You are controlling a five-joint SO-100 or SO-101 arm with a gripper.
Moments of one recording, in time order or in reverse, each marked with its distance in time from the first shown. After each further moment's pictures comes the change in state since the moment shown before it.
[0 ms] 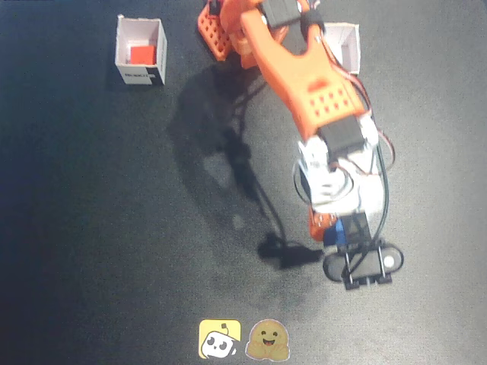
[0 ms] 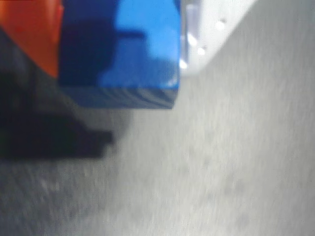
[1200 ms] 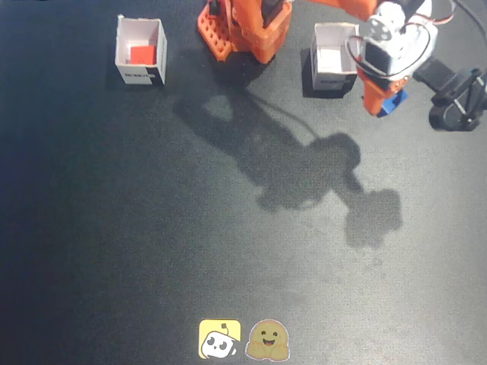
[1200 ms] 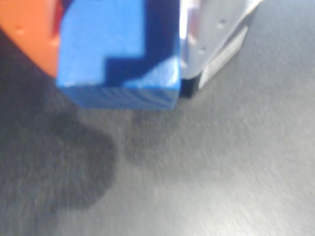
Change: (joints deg) arm -29.1 26.3 17.1 20.6 -5.9
